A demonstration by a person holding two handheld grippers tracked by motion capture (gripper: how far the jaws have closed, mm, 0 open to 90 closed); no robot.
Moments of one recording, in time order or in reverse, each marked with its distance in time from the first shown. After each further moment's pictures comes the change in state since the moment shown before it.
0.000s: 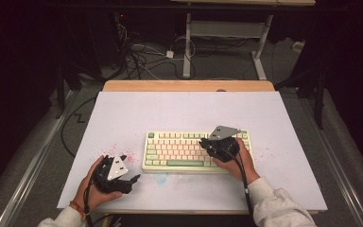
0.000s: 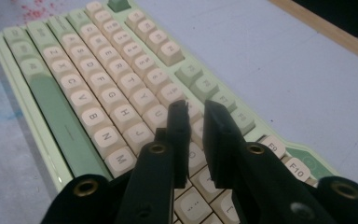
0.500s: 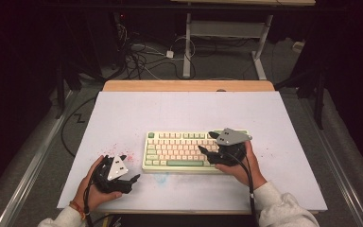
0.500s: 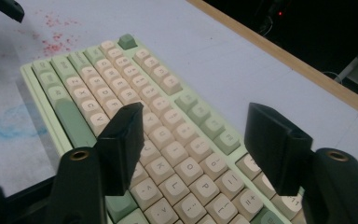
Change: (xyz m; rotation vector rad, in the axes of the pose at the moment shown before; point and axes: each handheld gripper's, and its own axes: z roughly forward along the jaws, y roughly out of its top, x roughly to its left) left arm 0.000 0.000 -0.001 0.001 0.000 0.003; right arm 0.010 0.000 -0.029 -0.130 -0.048 -0.020
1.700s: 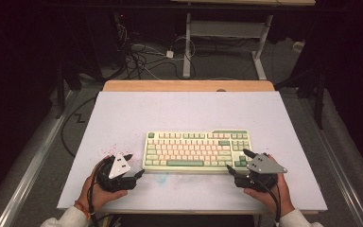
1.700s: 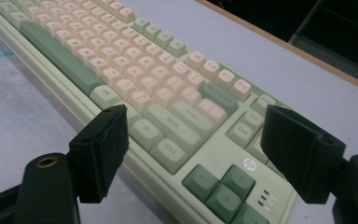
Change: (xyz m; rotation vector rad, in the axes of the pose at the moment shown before) left arm -0.007 0.019 -0.003 -0.077 -0.019 -0.053; right arm 0.005 -0.074 -0.069 0.026 -0.183 0.045
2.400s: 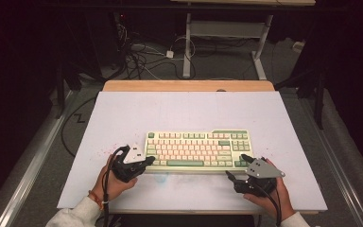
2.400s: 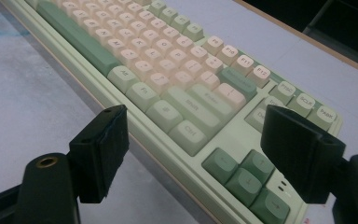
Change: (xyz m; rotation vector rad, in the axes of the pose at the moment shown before) left arm 0.001 0.048 0.020 0.030 -0.155 -0.013; right arm 0.009 -0.006 0.000 0.035 0.032 -0.029
